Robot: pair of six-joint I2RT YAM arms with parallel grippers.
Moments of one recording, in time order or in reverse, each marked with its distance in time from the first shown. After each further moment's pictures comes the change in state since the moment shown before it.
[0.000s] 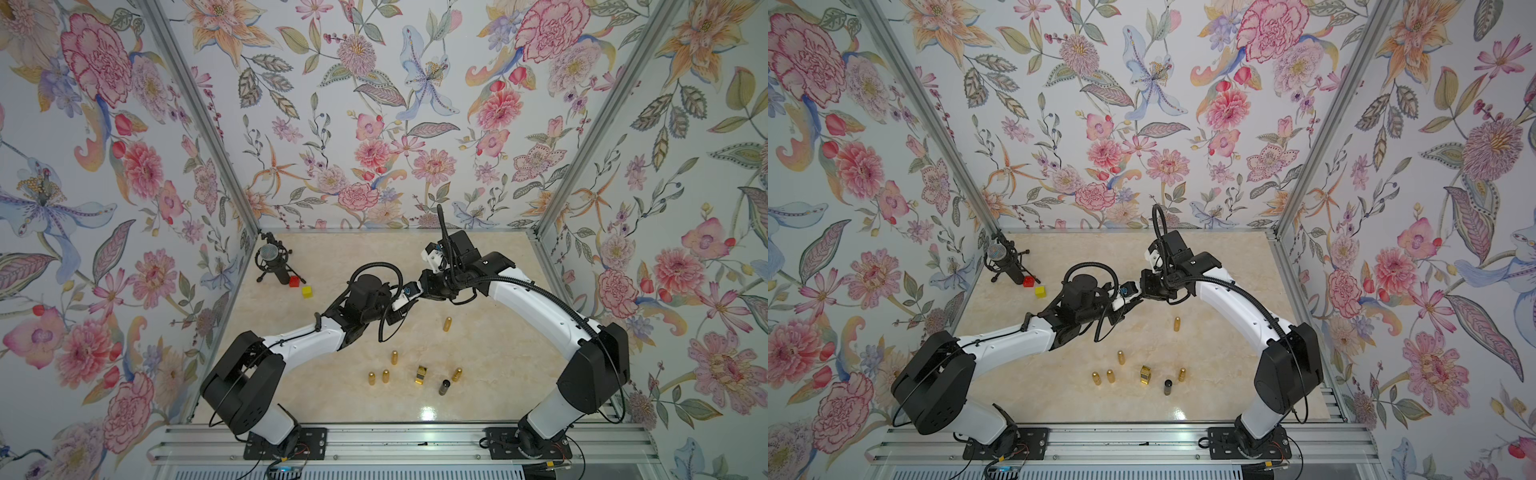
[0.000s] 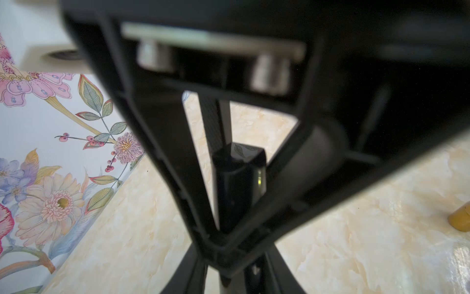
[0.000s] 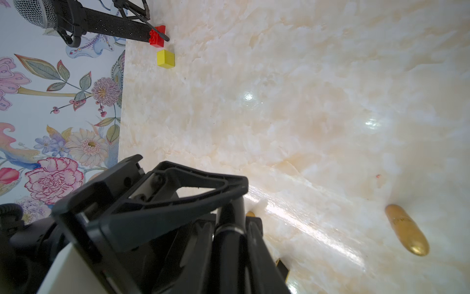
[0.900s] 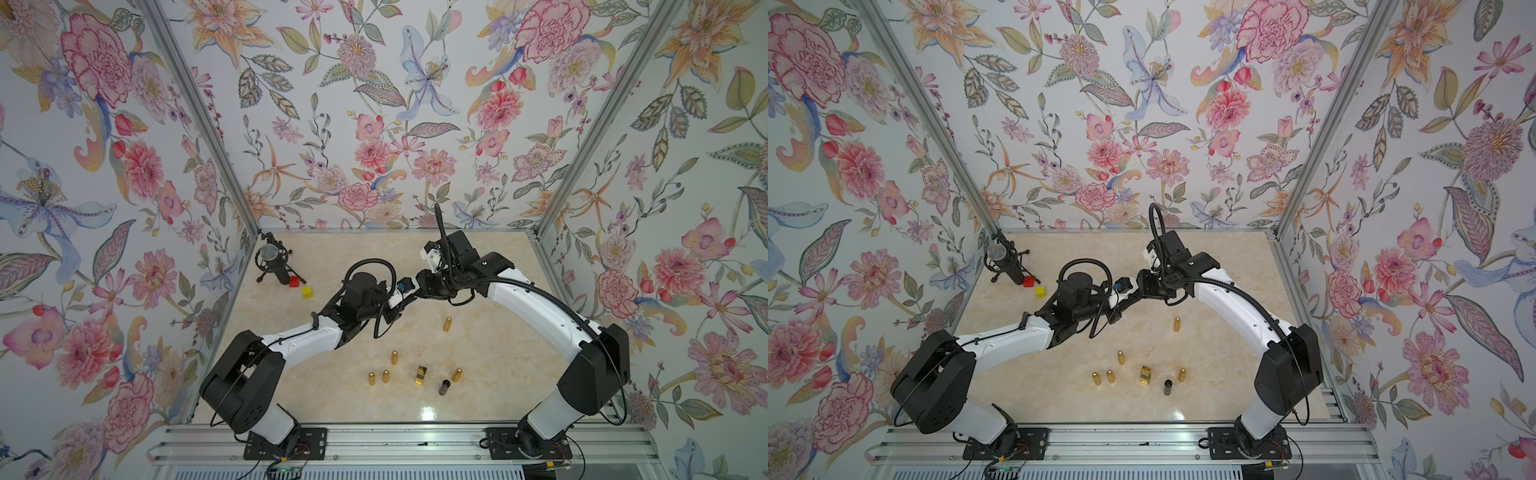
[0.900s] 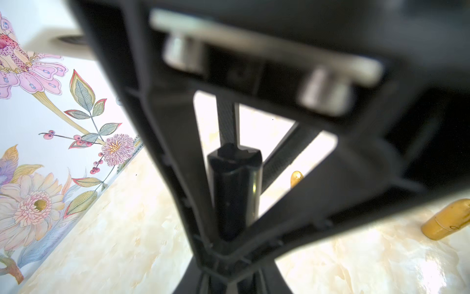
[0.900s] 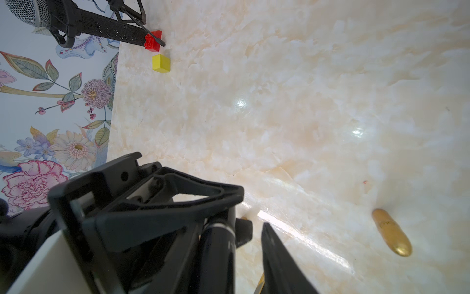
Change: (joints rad) left arm 0.042 0.001 -0.010 0.039 0.087 -0.070; right arm 0.021 -0.008 0.012 0.000 0.069 -0.020
